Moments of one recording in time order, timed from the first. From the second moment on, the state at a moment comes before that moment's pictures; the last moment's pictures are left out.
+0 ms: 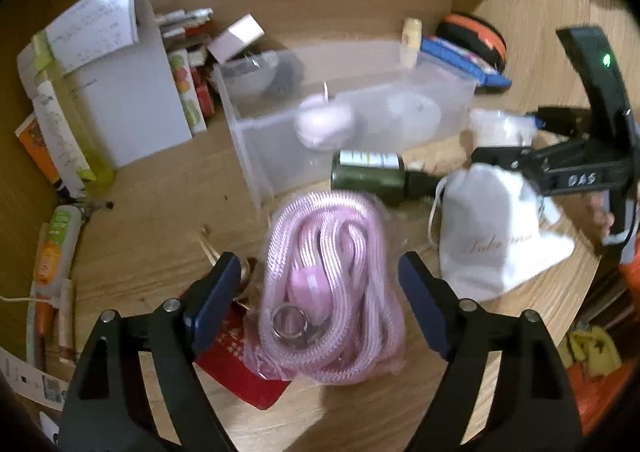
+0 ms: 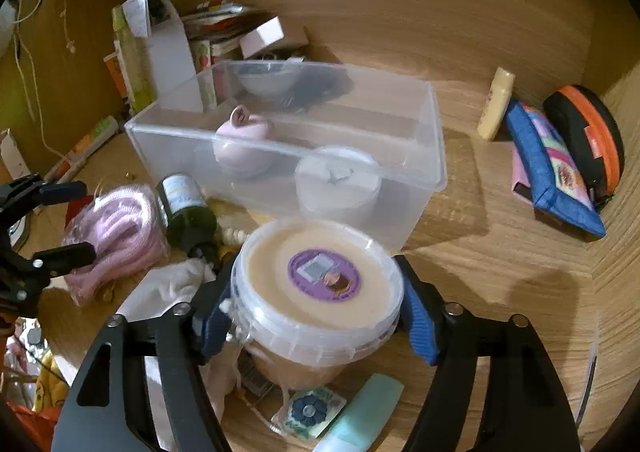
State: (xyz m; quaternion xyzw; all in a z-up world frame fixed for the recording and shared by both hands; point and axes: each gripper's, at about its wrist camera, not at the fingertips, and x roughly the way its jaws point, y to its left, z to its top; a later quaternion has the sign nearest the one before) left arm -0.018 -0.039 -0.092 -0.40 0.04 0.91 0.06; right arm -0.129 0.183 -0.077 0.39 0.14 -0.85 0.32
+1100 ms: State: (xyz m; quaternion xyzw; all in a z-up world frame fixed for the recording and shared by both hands) left arm -0.042 -0.036 -0.102 -0.39 0.05 0.92 0.06; right arm -0.149 0.186 -0.062 0.41 0.07 -0.83 0.36
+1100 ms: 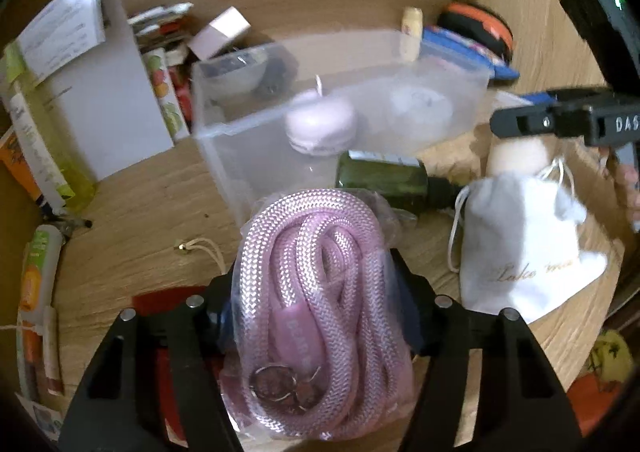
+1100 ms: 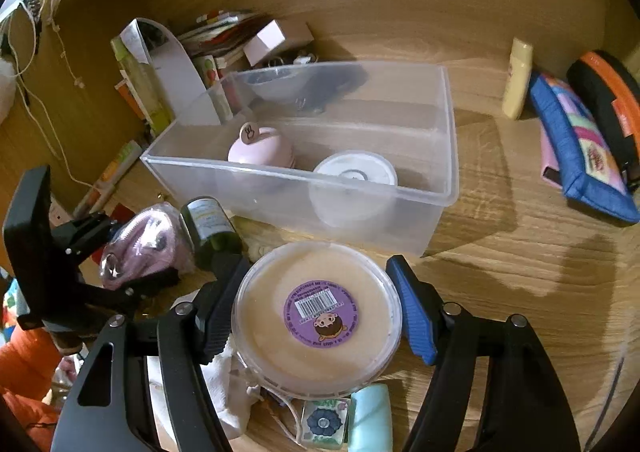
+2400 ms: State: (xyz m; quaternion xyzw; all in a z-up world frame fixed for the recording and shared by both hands) left arm -0.078 -0.073 0.004 -0.26 -0.05 0.96 0.06; right arm -0.180 0.174 0.017 0.33 0.03 -0.87 0.37
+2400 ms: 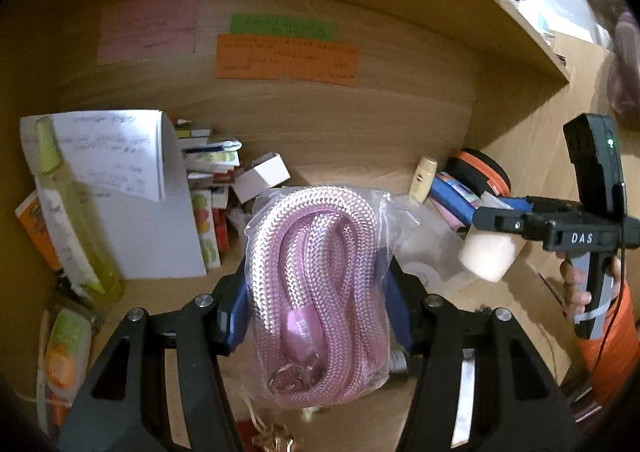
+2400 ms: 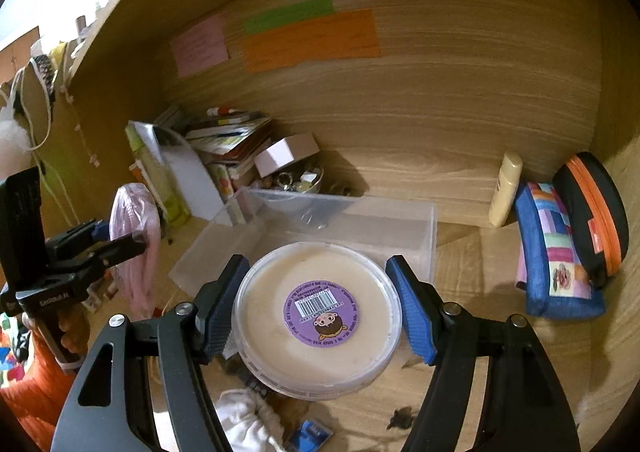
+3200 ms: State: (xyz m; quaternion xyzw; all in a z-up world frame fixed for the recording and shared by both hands) left arm -0.161 -0.059 -0.040 -0.32 -0.03 0.94 0.05; right arm -0.216 0.117 -0.044 0.36 0.06 -0.85 0.39
